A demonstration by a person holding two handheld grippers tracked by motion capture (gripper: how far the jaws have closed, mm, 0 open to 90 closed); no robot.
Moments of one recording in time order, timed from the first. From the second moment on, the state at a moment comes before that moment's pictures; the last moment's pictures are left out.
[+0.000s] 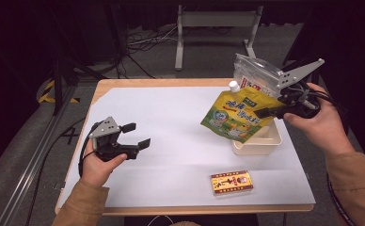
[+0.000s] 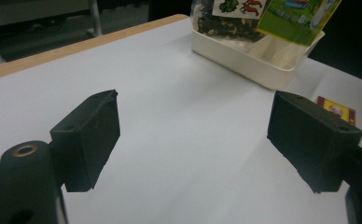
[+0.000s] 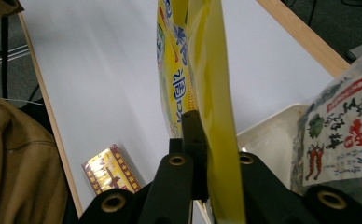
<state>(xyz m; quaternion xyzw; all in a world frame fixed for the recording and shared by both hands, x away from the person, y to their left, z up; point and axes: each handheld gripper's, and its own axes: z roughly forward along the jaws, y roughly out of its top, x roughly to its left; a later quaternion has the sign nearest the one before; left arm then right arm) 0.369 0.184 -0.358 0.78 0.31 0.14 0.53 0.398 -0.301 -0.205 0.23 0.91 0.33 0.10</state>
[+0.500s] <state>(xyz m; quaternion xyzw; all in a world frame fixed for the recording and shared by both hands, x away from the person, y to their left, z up) 0.376 0.190 -0.365 0.79 0.33 0.16 0.50 0.417 -0.316 -0.197 0.26 0.91 0.28 0.13</state>
